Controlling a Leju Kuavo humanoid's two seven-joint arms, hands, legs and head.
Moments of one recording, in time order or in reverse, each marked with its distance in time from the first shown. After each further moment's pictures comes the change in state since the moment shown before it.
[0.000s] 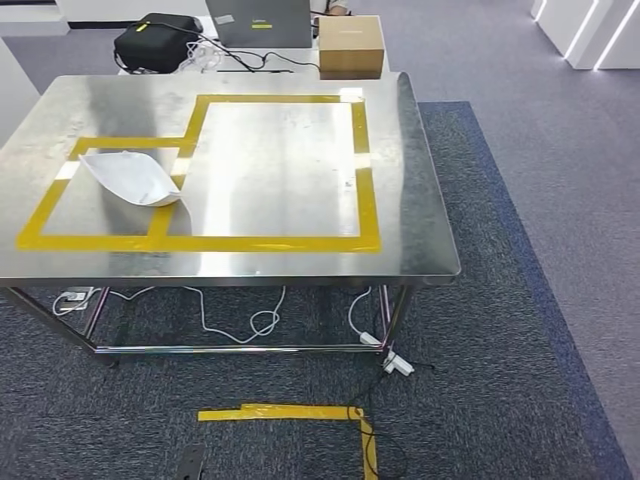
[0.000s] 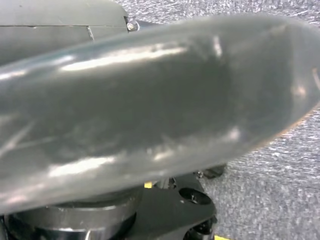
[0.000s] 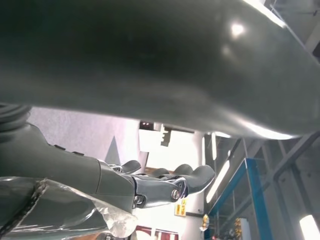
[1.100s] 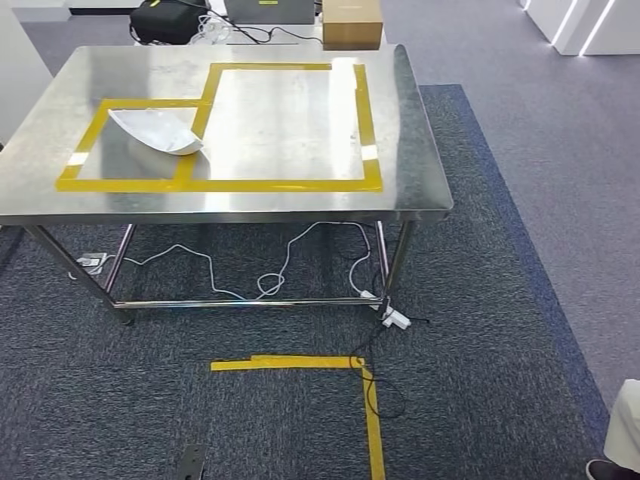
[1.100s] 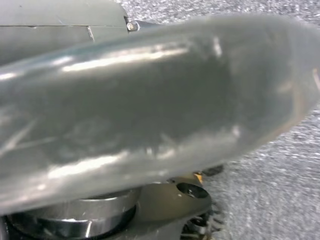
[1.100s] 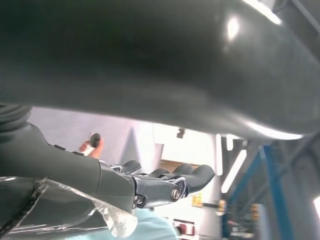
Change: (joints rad) left arm -0.001 -0.004 0.000 0.000 -0.006 0.009 0.006; right arm -0.012 0.002 -0.043 0.088 -0.066 0.002 0.000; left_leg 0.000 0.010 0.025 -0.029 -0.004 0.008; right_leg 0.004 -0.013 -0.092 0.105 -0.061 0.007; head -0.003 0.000
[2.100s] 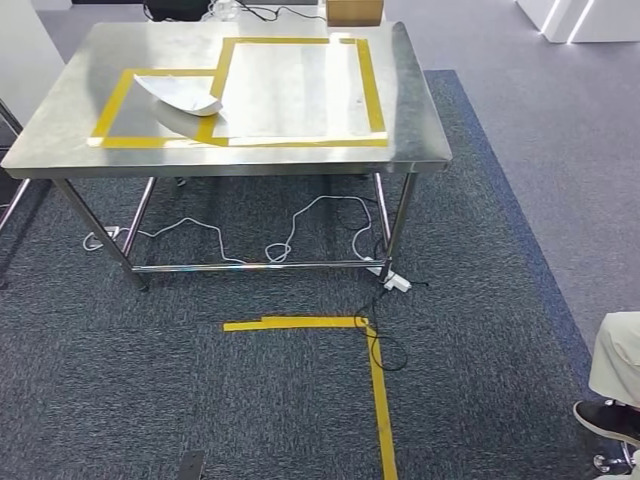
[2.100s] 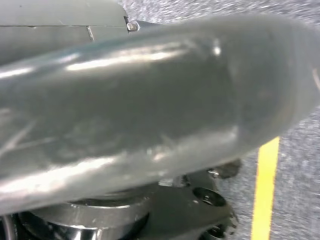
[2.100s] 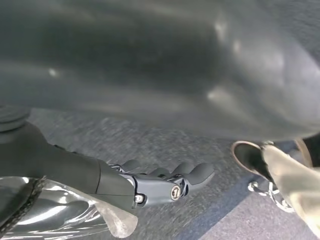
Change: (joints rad) left arm 0.003 -0.010 0.016 0.000 0.022 0.023 0.061; right arm -0.475 -0.113 -0.623 1.674 0.373 -0.131 0.031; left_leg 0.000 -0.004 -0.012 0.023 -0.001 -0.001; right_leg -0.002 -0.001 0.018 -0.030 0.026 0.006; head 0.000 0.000
